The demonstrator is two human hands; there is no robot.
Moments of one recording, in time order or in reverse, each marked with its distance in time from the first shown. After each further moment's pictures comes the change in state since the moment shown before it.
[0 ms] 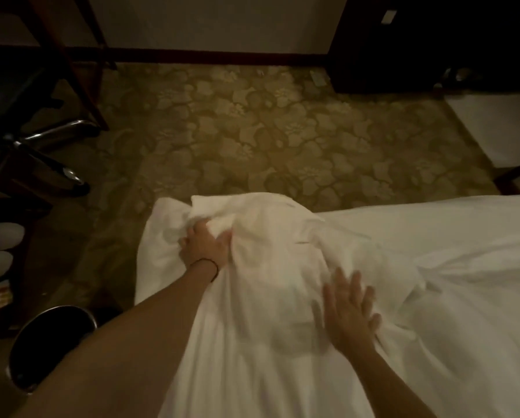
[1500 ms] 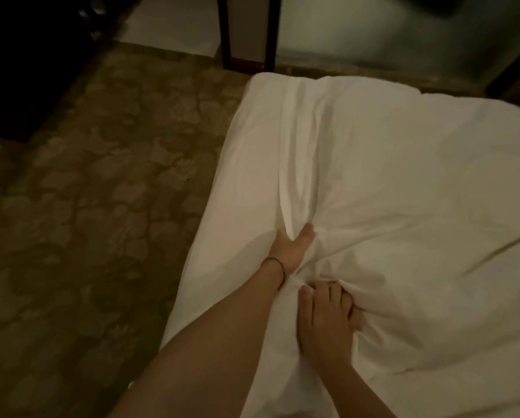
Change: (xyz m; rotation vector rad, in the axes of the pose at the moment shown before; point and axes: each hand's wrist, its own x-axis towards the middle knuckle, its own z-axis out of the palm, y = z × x) left_hand -0.116 0.306 0.340 0.281 -1.329 0.421; right_hand 0.112 0.085 -0.007 0.221 0.674 0.921
